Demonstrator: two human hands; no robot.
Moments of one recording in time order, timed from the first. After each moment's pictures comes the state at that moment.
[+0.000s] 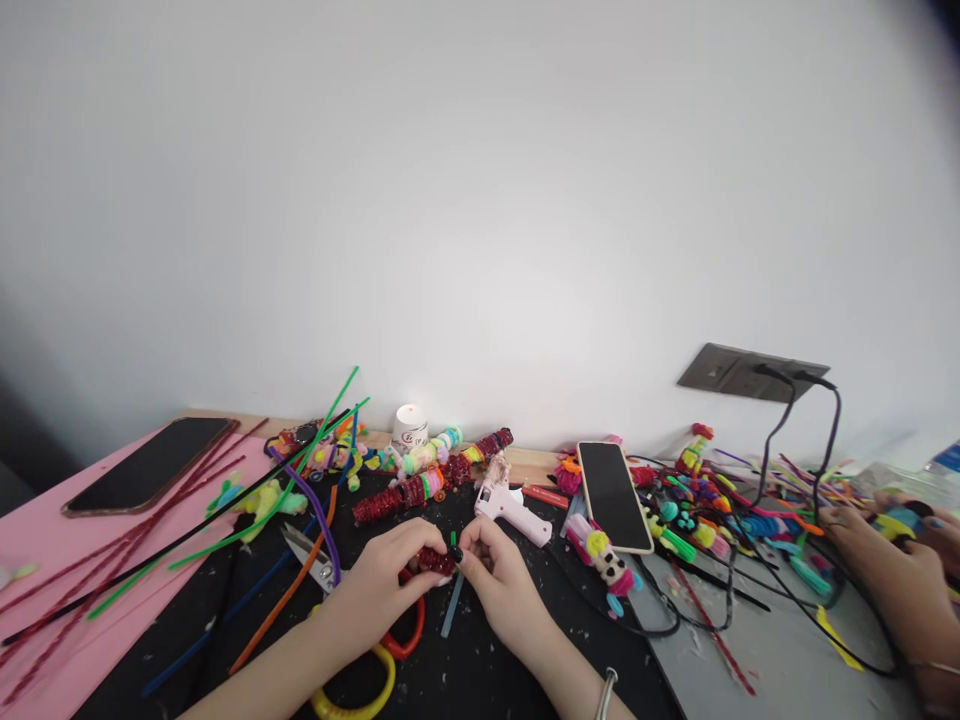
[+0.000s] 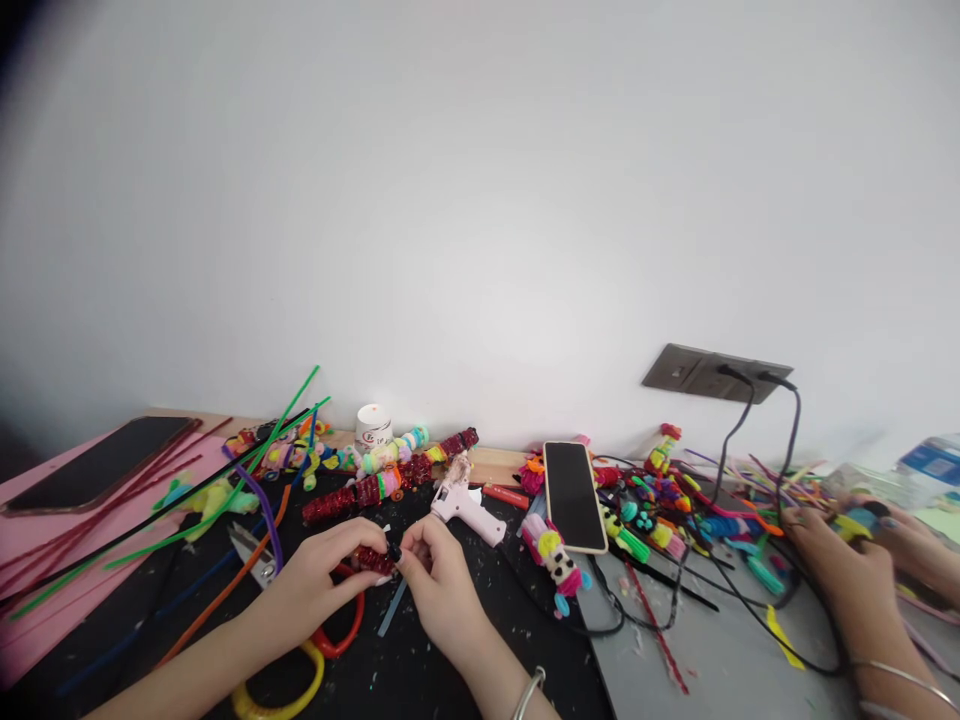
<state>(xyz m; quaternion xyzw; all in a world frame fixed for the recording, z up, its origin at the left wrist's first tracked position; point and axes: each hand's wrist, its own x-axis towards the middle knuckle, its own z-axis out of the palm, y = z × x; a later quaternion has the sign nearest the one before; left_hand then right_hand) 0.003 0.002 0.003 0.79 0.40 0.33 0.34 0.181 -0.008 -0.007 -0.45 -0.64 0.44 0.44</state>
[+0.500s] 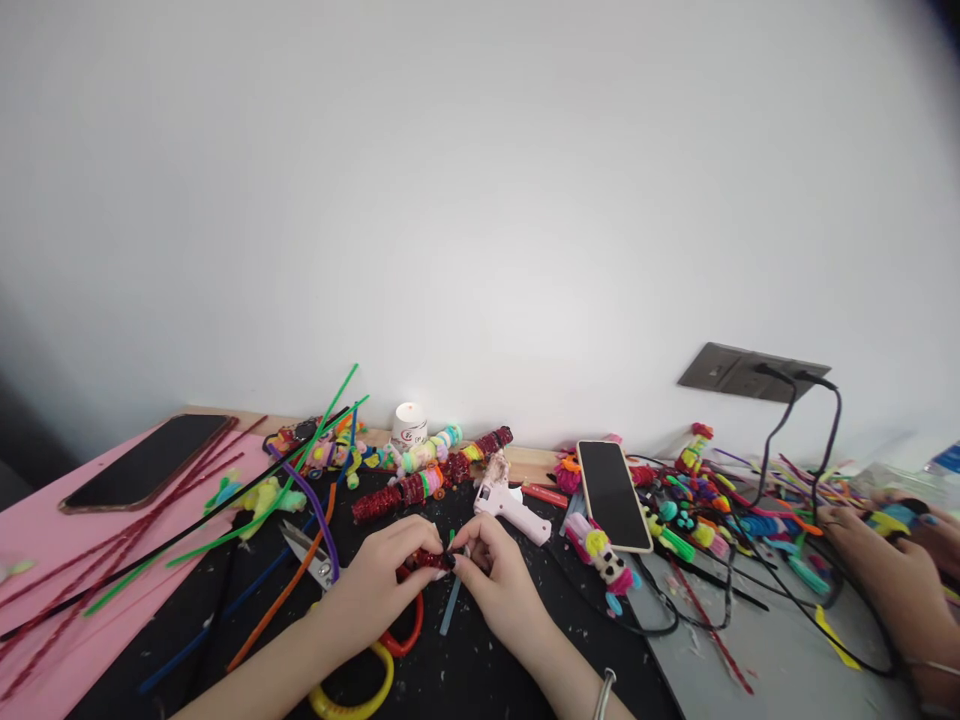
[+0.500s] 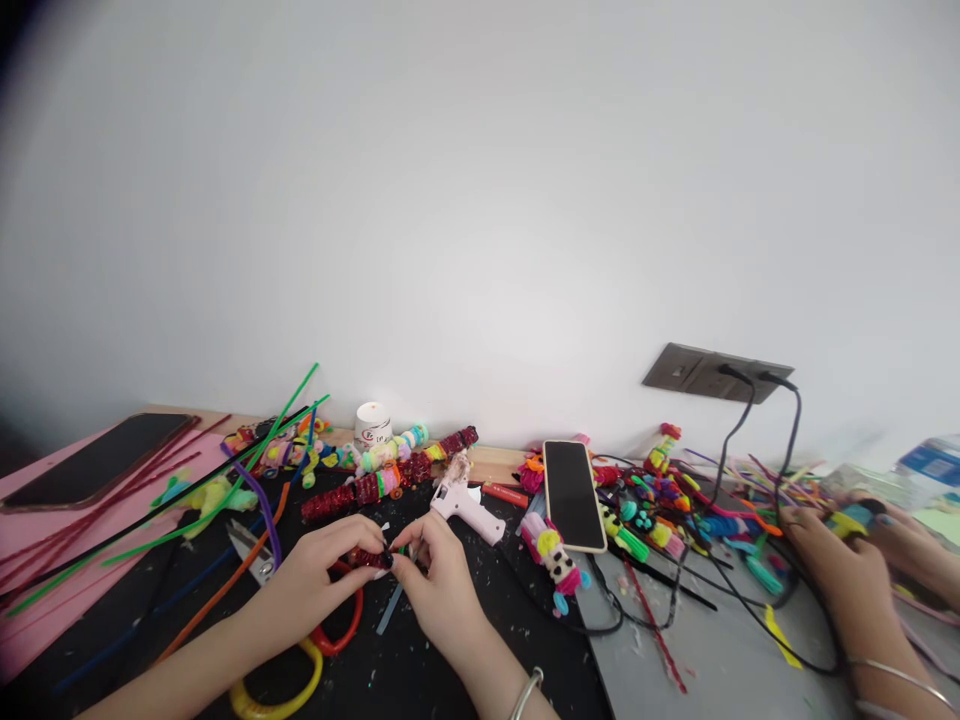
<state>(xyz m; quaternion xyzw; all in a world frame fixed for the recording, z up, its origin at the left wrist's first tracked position) 0.003 0.002 0.003 0.78 0.39 0.35 0.34 0.179 -0.010 -0.002 -0.48 -0.67 0.38 0.43</state>
